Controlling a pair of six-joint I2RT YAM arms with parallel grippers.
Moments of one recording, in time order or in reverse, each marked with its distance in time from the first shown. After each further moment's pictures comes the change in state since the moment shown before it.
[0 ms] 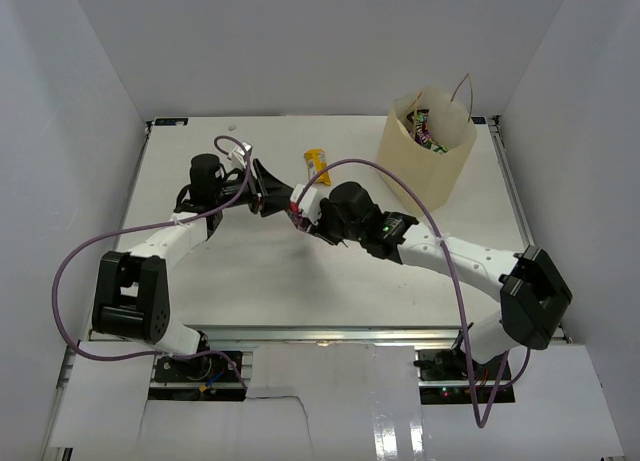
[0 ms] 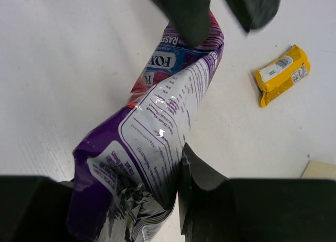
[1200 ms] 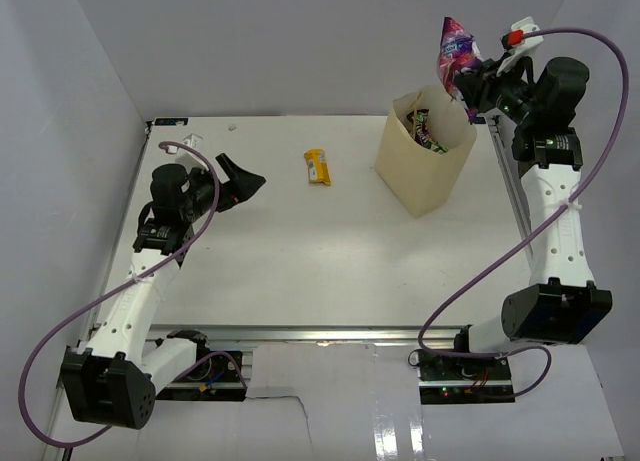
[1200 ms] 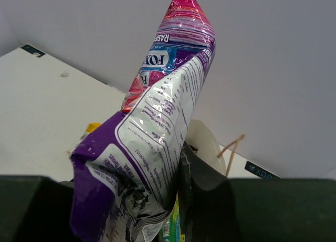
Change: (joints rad) left arm 0.048 -0.464 0.021 -0.413 -0.587 0.473; right arm -1.007 -0.078 0.580 -0.079 -0.618 0.304
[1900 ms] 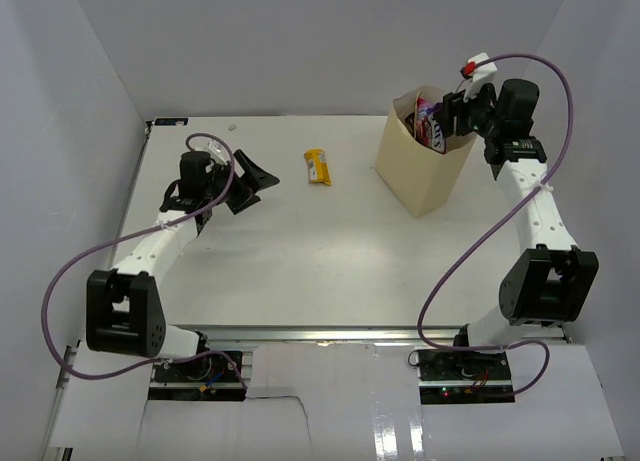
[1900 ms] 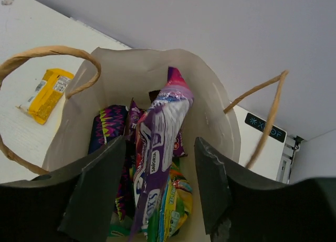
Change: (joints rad) left arm -0.005 0.315 0.037 0.059 0.072 -0.192; right arm 0.052 0.130 -0.183 0.046 0.173 -0.166
